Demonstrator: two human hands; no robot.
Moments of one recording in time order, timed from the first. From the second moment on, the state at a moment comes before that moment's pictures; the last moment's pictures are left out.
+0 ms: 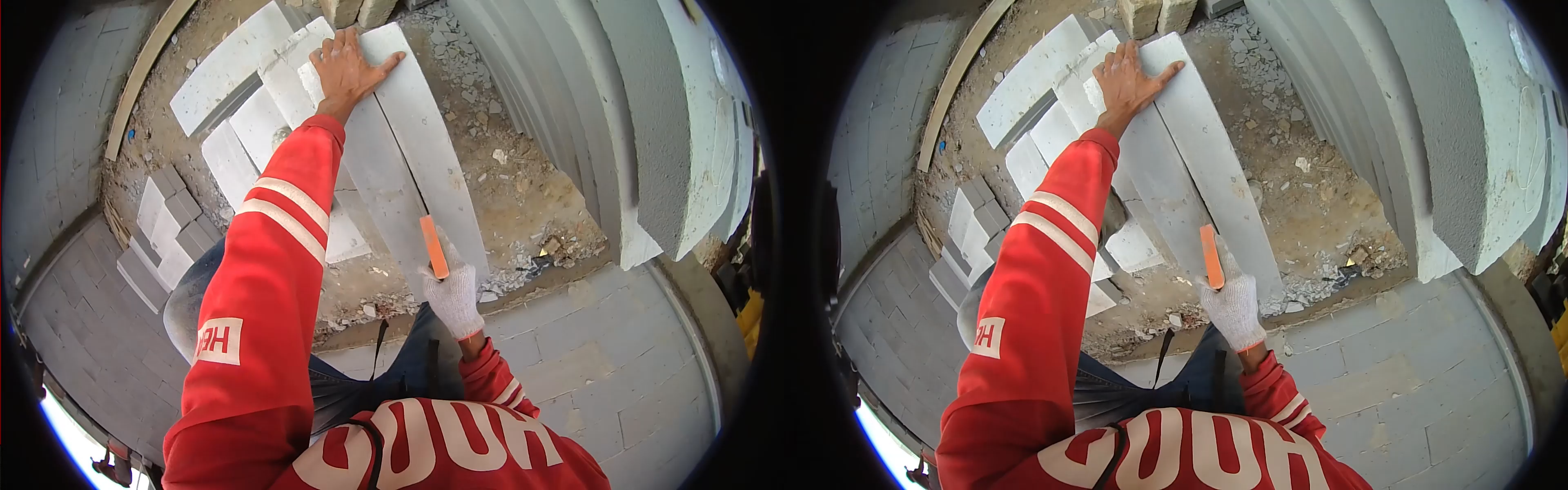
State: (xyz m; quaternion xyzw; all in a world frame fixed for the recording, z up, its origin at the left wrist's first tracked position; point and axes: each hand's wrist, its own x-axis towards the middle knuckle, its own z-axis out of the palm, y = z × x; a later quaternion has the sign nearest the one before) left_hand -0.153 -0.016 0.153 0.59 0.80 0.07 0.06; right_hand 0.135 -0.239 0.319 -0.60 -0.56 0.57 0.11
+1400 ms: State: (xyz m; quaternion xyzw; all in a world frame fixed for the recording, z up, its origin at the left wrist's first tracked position) left_hand 0.162 -0.149 -0.019 0.76 0.15 -0.62 -0.09; right_hand 0.233 -0.325 0.431 -0.64 -0.50 0.58 -0.04
